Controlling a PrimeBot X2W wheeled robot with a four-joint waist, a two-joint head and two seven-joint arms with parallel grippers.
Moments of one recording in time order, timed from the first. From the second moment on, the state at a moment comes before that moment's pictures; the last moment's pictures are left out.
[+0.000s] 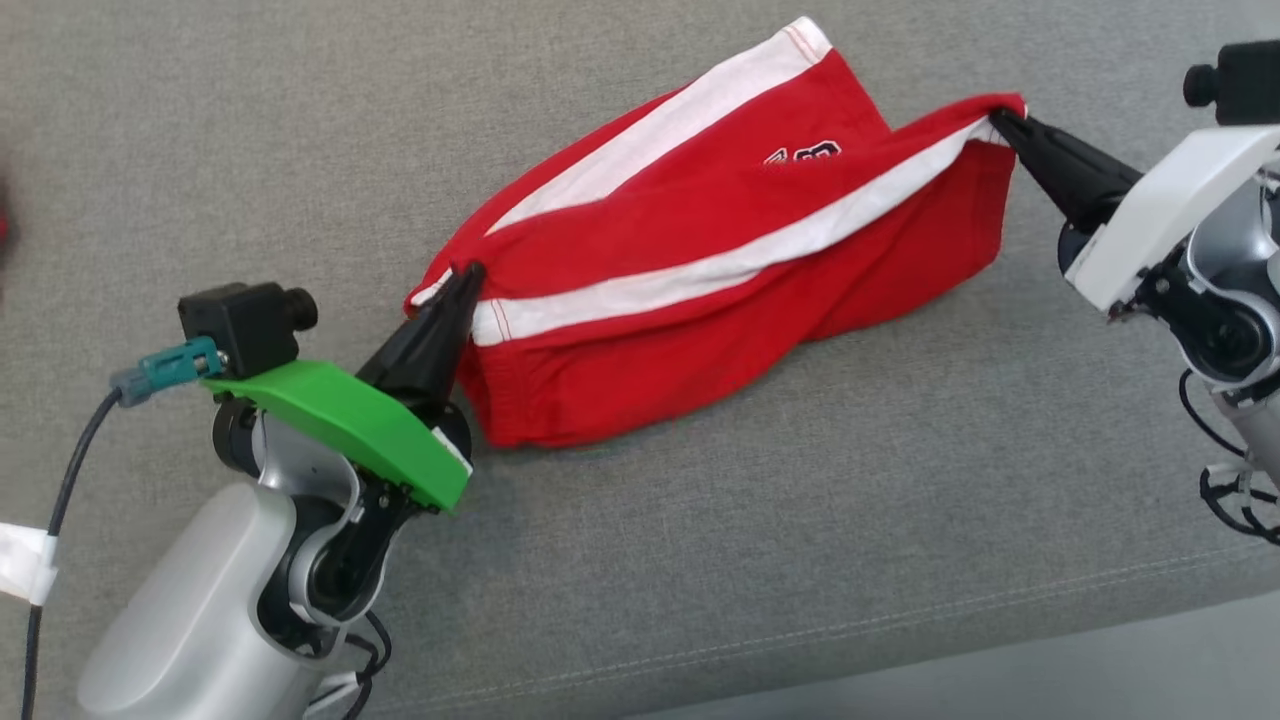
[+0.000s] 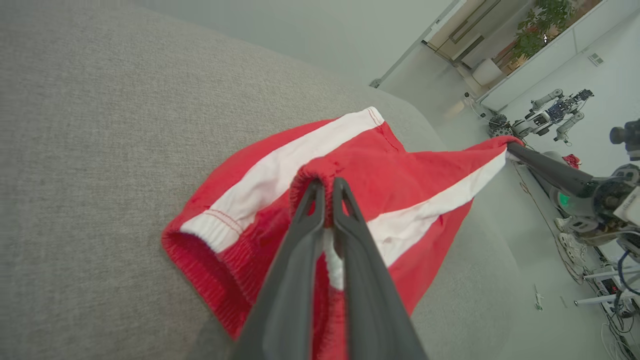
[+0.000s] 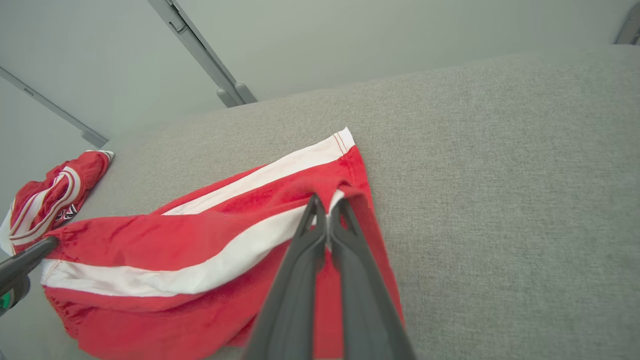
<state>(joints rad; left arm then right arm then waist) -0.40 0.32 -0.58 -0.07 -1.04 0.09 0.04 -0.65 -0.58 0.61 0.22 1.06 0.05 0.19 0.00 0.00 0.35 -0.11</state>
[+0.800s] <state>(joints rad) -0.55 0.23 -0.55 0.13 -1.03 0.10 0.00 -0.94 -0.46 0.66 0.51 0.99 0.06 0.27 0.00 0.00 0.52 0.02</state>
